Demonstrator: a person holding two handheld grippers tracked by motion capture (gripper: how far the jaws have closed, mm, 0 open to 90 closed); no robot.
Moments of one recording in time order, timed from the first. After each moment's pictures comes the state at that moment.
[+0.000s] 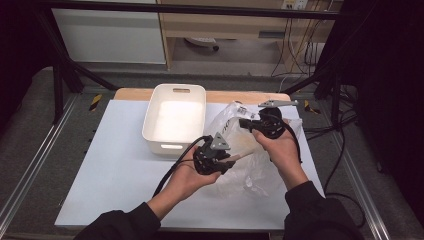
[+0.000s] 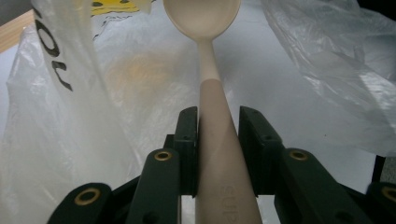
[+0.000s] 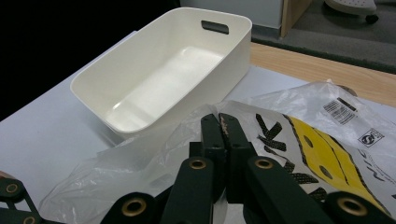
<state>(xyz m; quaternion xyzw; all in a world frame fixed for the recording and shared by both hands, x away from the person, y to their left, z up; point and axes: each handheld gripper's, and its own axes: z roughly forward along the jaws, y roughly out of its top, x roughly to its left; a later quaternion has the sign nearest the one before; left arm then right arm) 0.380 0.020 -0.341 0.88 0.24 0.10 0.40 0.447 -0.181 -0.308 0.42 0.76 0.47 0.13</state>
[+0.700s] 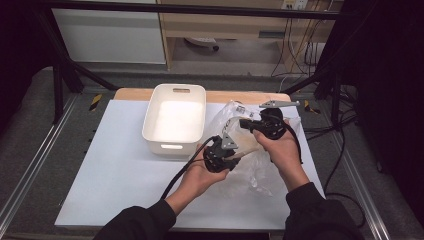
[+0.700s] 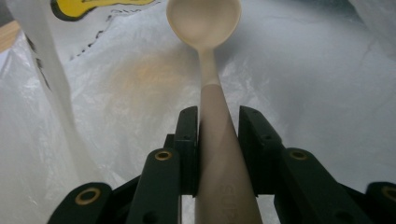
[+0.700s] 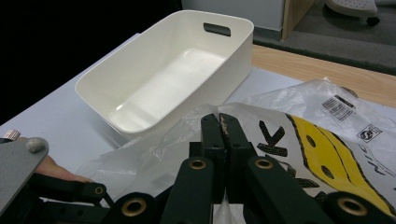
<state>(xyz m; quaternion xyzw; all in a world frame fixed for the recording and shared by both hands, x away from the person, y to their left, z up) 0.402 -0.002 -0.371 0.87 0.26 0.13 0.40 0.444 -0.183 -0.306 0.42 0.76 0.47 0.13</state>
